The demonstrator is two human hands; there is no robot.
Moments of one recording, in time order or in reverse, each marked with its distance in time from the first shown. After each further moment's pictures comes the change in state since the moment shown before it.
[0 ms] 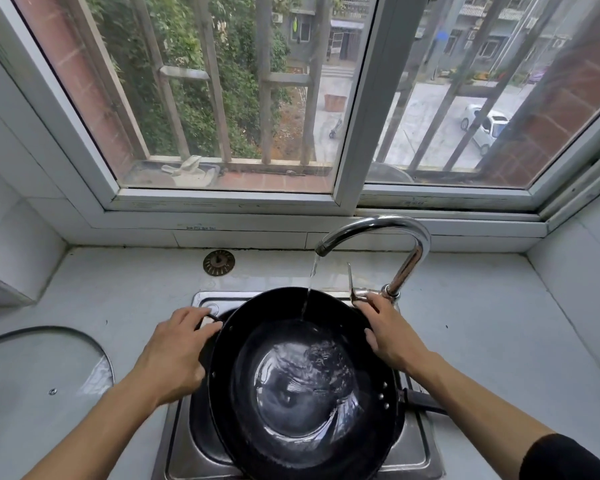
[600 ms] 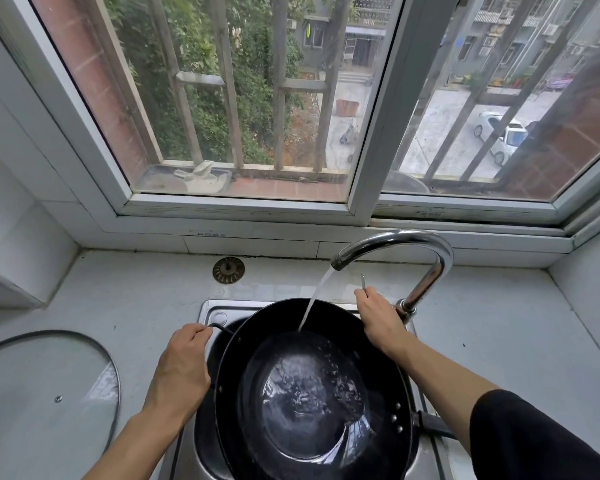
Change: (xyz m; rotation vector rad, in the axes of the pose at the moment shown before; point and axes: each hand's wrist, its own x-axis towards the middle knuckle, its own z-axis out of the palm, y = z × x) left_hand 0.001 0.013 0.027 -0.375 0.318 -0.297; right_hand 0.075 -0.014 0.017 -0.202 -0.030 0.109
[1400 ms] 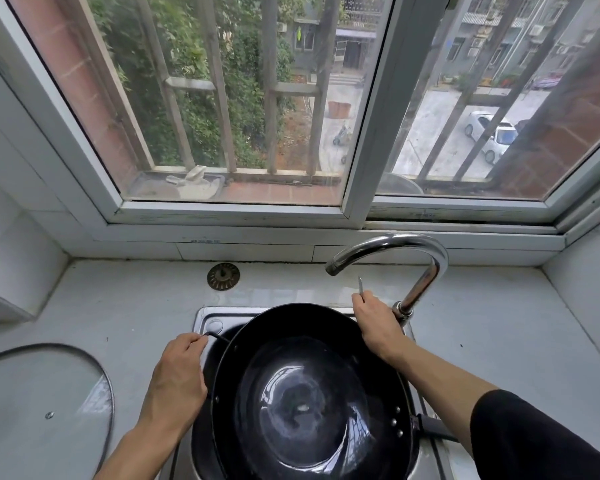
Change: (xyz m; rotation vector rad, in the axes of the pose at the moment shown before) left_hand 0.003 -0.004 0.005 0.017 -0.001 -0.012; right_hand 0.000 -0.002 -0.003 -0.083 0.008 0.020
